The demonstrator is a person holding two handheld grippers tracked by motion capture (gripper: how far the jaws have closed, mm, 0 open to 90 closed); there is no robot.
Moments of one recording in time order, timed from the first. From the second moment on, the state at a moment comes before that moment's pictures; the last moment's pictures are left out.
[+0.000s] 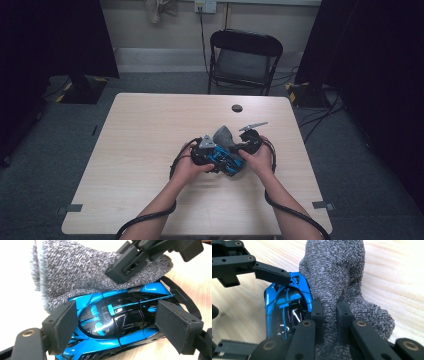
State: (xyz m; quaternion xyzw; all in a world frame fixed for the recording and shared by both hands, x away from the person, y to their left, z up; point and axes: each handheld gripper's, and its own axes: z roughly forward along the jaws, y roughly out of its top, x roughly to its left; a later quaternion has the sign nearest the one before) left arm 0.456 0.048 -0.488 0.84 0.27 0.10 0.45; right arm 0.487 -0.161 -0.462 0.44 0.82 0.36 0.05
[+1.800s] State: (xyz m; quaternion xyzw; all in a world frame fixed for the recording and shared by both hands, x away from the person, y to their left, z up) left arm 0.455 0.047 -0.488 0.84 0.27 0.10 0.45; right arm 0.502 -0.183 -0.439 0.46 0.80 0.37 0.09
